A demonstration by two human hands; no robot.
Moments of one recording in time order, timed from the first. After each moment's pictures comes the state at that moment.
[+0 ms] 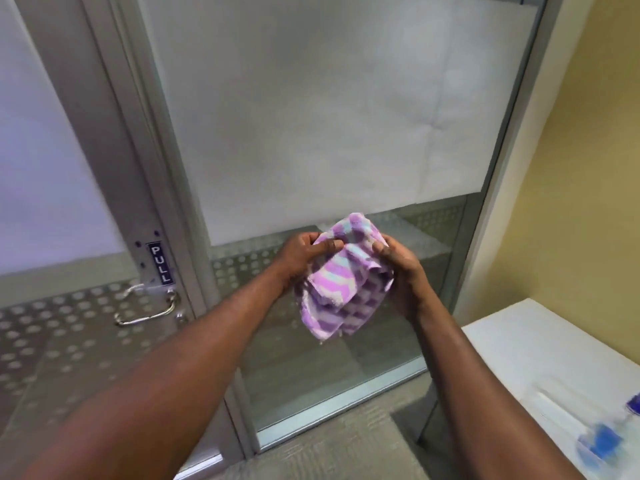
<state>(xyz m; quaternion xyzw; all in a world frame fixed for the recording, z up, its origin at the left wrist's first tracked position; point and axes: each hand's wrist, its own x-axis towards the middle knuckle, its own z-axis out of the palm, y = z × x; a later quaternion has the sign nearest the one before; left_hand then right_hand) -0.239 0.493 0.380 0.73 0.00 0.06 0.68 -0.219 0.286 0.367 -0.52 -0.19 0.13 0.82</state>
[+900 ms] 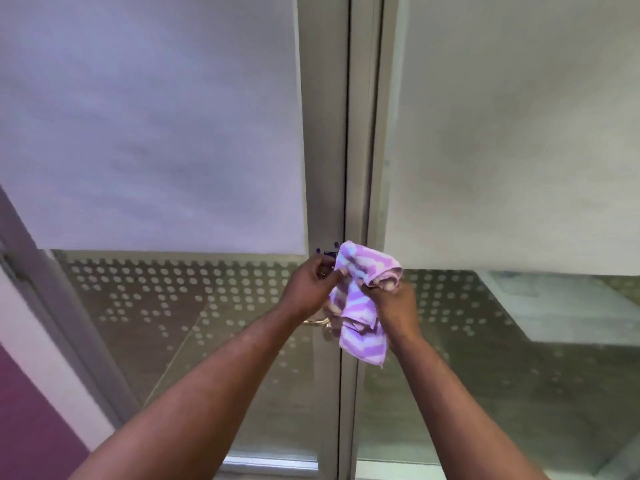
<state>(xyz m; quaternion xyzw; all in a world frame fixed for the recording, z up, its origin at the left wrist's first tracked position) -0.345 0.777 0.342 0.79 0.21 0.31 0.49 -0.247 0.633 0.322 -0.66 -0.18 0.14 0.72</state>
